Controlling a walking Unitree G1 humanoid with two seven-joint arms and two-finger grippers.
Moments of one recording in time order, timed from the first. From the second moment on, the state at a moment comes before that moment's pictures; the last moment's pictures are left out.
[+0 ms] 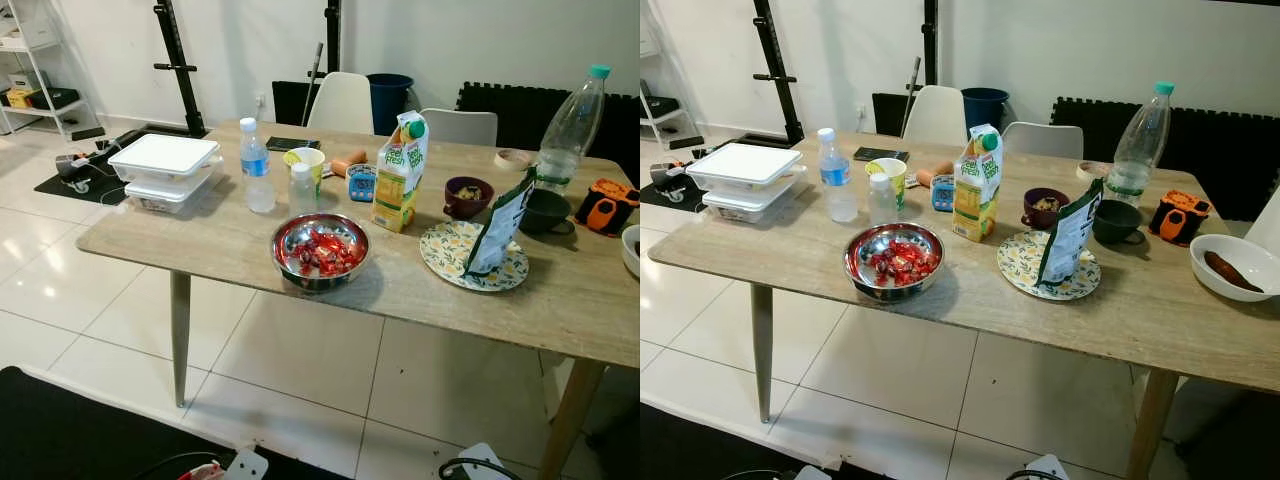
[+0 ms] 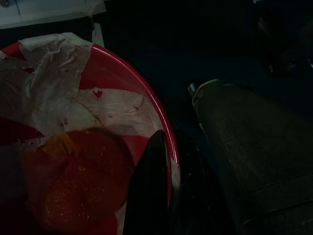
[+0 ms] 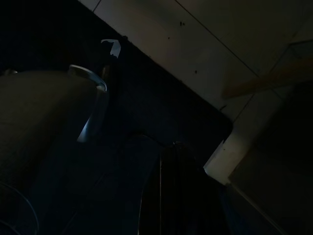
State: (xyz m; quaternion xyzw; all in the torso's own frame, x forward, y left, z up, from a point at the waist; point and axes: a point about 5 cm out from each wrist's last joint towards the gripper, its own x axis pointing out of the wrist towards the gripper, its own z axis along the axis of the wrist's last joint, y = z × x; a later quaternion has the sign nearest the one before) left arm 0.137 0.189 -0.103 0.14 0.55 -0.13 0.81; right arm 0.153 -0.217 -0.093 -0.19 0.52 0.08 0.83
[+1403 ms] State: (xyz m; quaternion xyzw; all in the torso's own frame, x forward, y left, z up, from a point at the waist) left arm 0.137 0.187 -0.103 0.14 0.55 -0.13 0.81; right arm 0.153 -0.217 -0.093 -0.19 0.52 0.08 0.83
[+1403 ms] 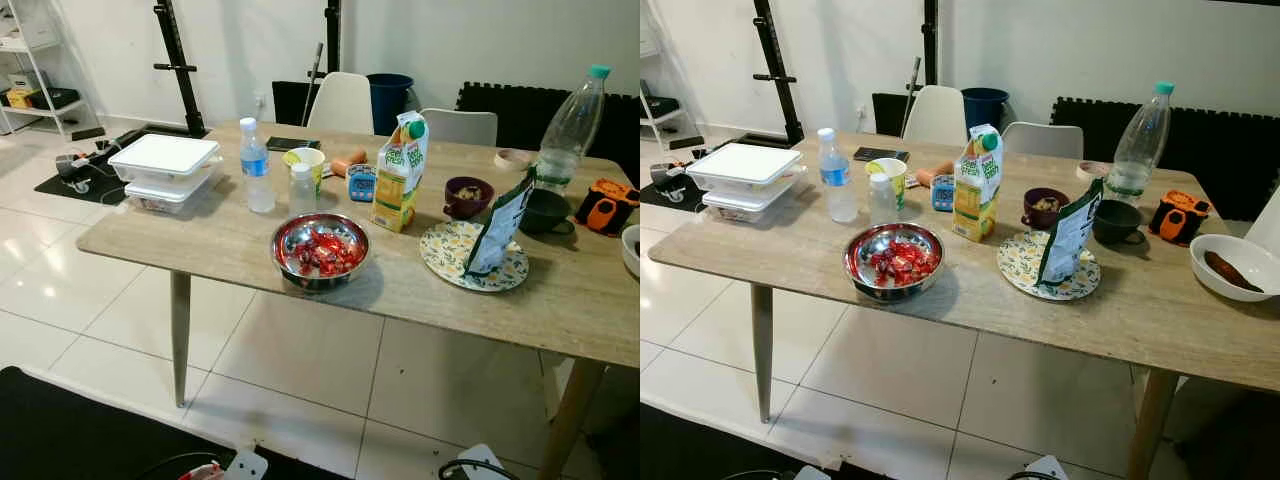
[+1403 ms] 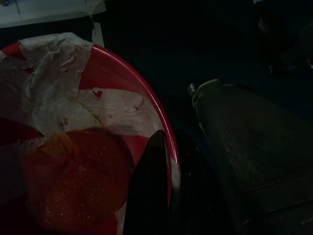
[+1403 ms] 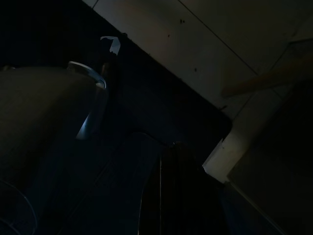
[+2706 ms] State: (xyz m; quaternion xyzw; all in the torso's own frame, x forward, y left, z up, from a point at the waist) left arm 0.136 0.187 -0.104 0.14 0.55 -0.13 0.81; right arm 0.148 -0.219 -0.095 -0.19 0.53 0.08 0.82
